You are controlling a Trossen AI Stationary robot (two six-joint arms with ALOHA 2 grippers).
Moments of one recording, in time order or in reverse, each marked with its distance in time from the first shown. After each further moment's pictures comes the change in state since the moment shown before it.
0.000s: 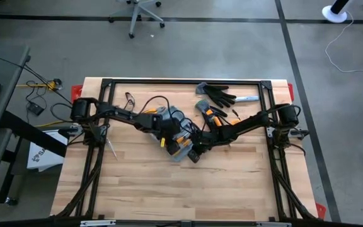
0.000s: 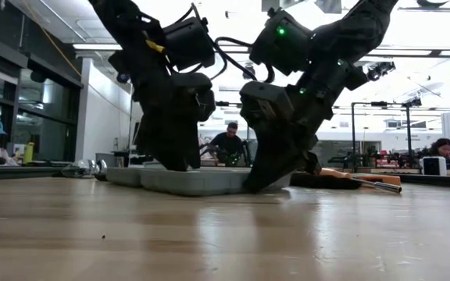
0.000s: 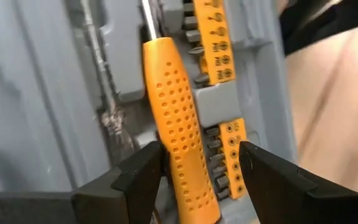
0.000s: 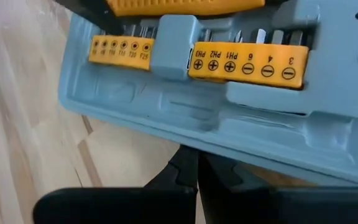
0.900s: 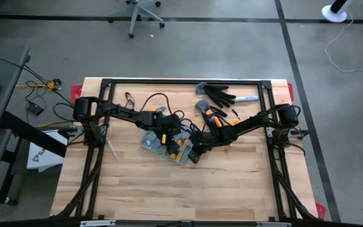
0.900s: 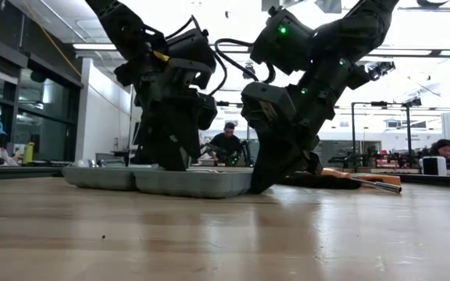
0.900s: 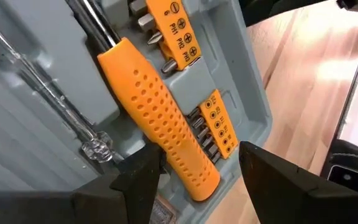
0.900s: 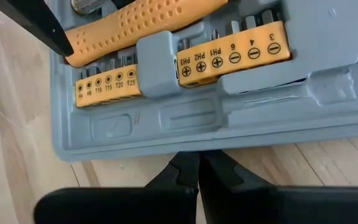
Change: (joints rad) left arm 0.056 -0.023 -0.005 0.070 0.257 -0.042; right arm 0.012 -0.001 -0.001 0.000 0.014 -0.001
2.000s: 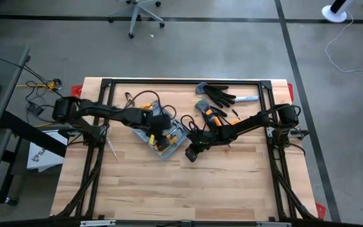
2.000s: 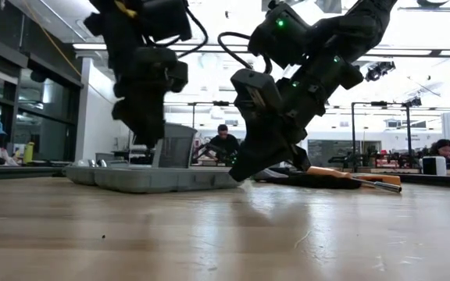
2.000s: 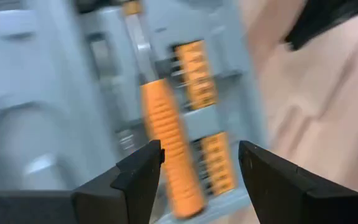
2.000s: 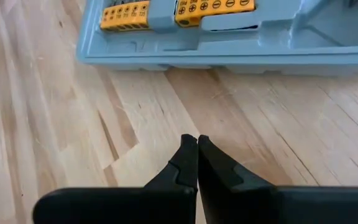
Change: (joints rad) left arm -0.040 -0.239 0.008 -0.404 -0.442 0.106; right arm 0.000 -0.002 0.005 0.071 0.001 0.021
